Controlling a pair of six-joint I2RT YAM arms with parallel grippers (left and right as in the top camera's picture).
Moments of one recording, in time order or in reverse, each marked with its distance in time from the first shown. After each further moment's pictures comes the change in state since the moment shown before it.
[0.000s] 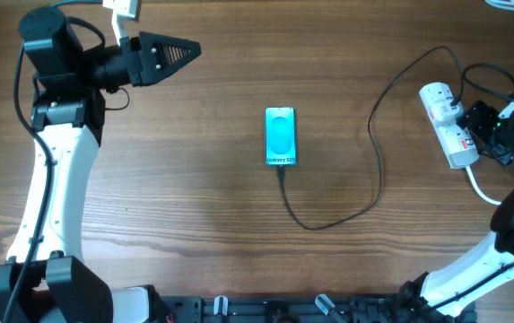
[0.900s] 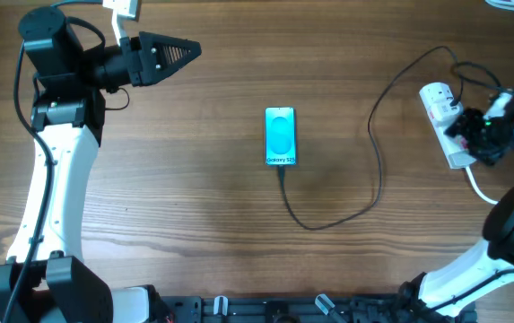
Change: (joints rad) left arm 0.000 0.000 0.000 0.000 0.000 0.000; right arm 0.081 -0.064 0.034 -0.269 -0.017 -0.006
